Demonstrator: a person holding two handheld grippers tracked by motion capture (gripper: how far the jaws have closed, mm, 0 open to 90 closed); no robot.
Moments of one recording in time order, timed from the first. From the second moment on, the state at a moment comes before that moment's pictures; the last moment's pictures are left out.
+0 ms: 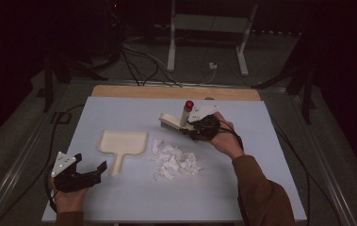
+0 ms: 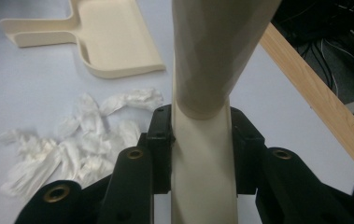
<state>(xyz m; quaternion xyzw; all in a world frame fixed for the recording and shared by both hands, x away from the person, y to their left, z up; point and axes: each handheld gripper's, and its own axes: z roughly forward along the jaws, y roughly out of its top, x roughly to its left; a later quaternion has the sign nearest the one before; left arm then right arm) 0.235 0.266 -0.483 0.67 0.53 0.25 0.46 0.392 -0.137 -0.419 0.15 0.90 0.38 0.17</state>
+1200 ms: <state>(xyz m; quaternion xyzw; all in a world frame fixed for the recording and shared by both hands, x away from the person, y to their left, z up) 0.235 0.267 -0.484 0.67 0.53 0.25 0.46 0.414 -0.093 -0.454 0.13 0.92 0.32 0.17</state>
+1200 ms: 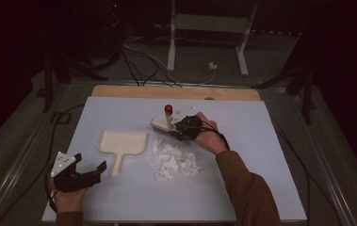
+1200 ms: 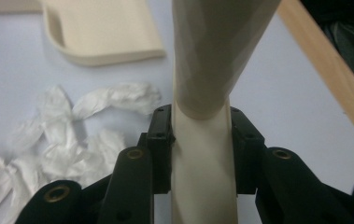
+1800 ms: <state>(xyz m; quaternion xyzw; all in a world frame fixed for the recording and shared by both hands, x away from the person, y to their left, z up) 0.235 0.266 -0.485 0.67 0.53 0.25 0.46 0.386 -0.096 -0.453 0.03 0.95 0.30 0.13</state>
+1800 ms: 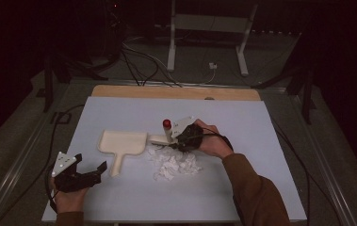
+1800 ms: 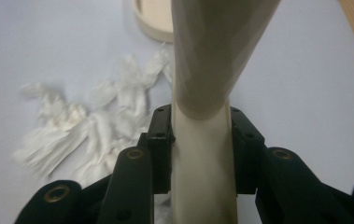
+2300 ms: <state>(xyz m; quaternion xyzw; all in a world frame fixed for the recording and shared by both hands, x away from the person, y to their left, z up) 0.235 0.266 -0.485 0.67 0.53 0.25 0.46 0.367 -0.107 -0.448 -0.01 0.95 0.30 0.09</state>
